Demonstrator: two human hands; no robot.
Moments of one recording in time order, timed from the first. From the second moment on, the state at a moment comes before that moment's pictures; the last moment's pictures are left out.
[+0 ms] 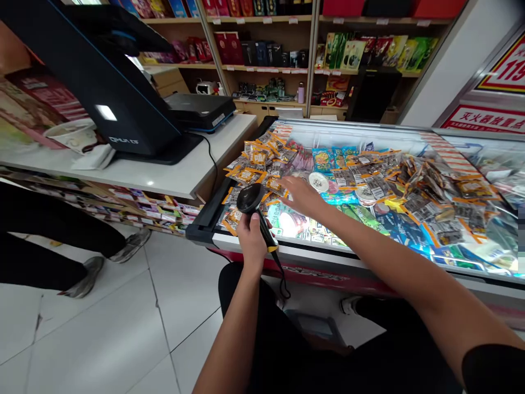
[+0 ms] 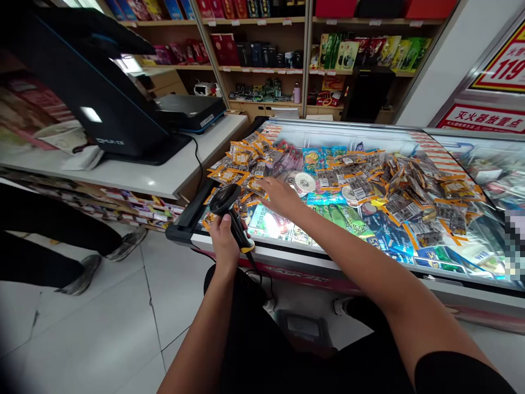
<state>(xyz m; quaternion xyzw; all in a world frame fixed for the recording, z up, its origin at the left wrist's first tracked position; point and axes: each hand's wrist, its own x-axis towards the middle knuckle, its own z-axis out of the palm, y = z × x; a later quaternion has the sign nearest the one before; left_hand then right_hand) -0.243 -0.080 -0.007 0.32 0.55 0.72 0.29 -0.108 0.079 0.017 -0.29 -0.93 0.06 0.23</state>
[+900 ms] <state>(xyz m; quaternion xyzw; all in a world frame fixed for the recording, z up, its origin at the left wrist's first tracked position) -0.191 -0.054 0.014 0.44 0.54 0.59 0.40 -0.010 0.053 -0.011 -0.38 -0.92 0.01 0.14</state>
